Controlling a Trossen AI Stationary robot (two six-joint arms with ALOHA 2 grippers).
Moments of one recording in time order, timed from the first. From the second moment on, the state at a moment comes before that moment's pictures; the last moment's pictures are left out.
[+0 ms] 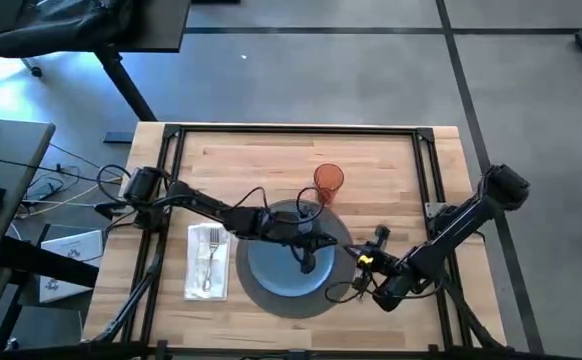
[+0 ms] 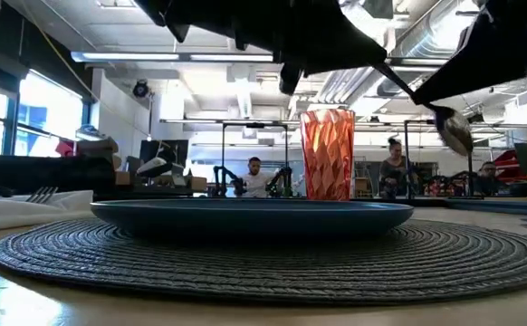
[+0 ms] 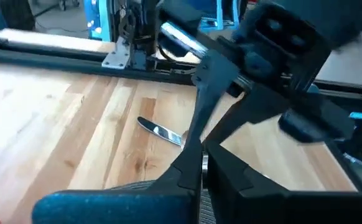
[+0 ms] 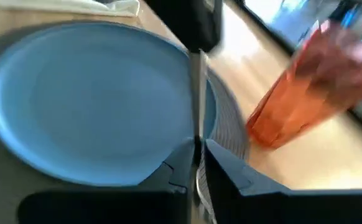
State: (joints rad) left arm -0.20 1.90 1.20 0.41 -0.15 -0.15; right arm 0.75 1.51 0.84 -0.48 0.98 0.84
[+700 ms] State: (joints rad) left arm -0.35 1.89 1.20 0.59 -0.57 0.57; right arm 0.81 1.49 0.84 -0.54 1.32 1.98
